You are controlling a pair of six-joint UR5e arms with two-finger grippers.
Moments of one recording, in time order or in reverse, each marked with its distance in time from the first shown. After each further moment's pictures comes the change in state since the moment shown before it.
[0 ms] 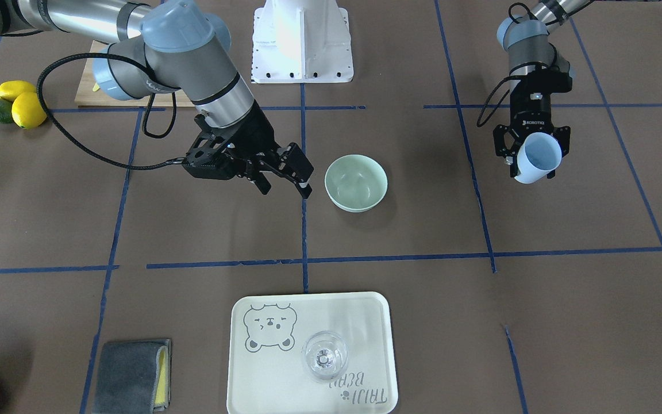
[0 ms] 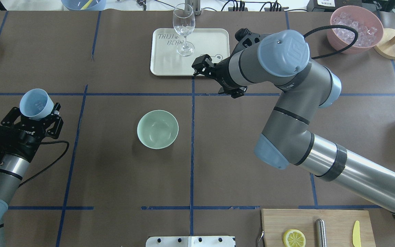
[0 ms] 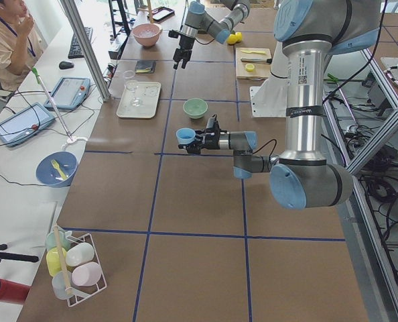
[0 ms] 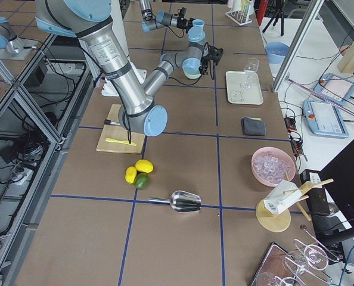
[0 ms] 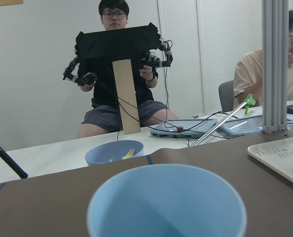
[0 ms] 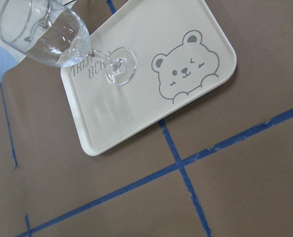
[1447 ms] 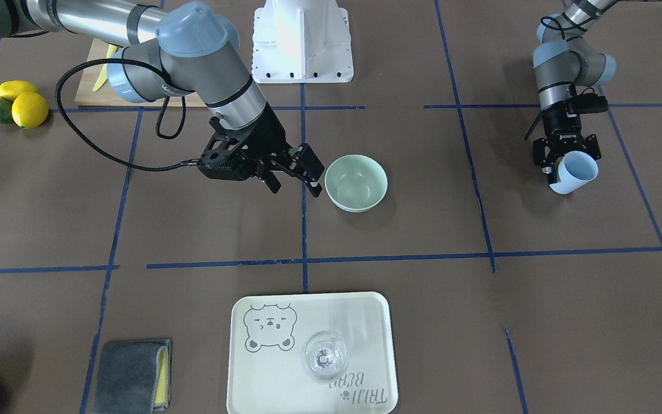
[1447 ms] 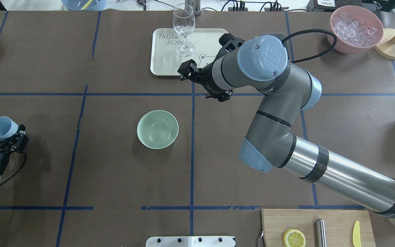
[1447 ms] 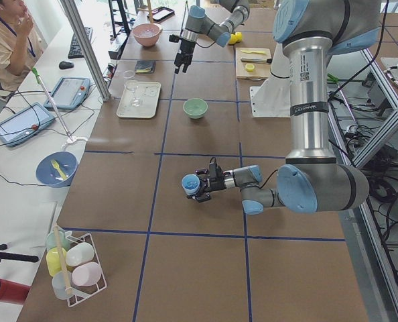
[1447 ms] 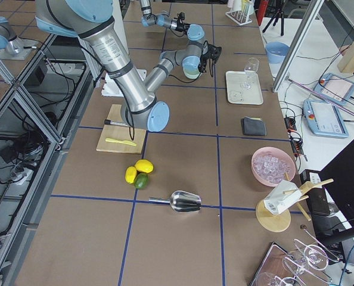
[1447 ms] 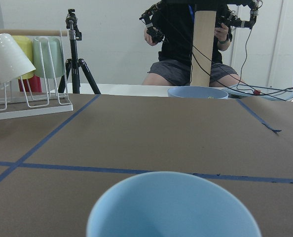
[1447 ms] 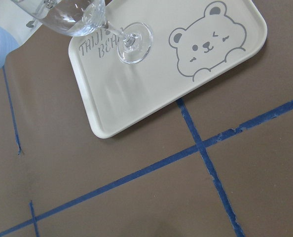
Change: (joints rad) left arm 0.029 0.134 0.291 0.153 0.009 -0.838; right arm -0.056 0.091 -0.083 0.001 -0.039 0.008
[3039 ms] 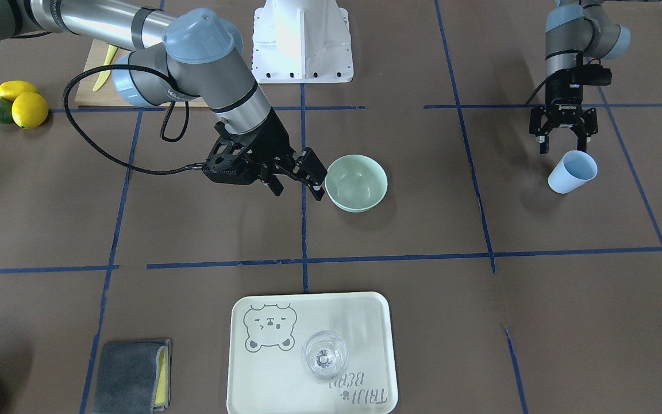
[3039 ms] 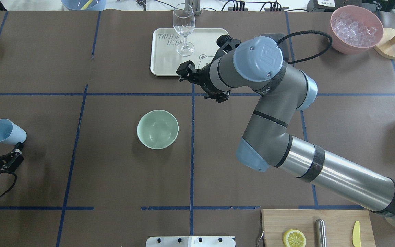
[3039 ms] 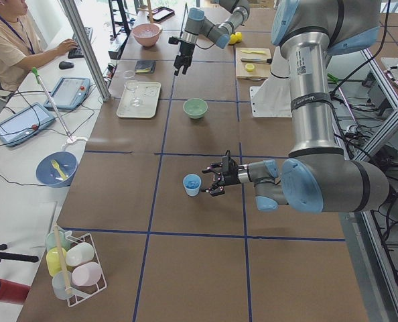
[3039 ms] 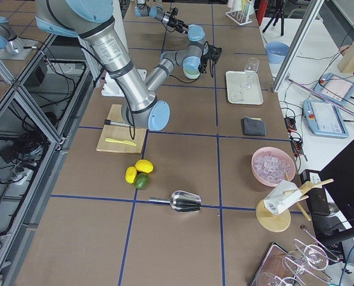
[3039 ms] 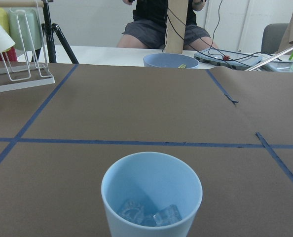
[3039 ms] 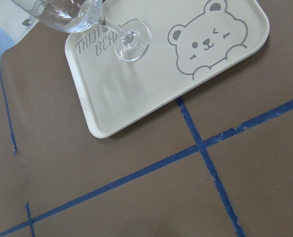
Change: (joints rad) left arm 0.159 0.152 -0.176 -0.010 0.023 0.004; right arm -0.004 0.012 -0.023 0.006 -0.001 0.002
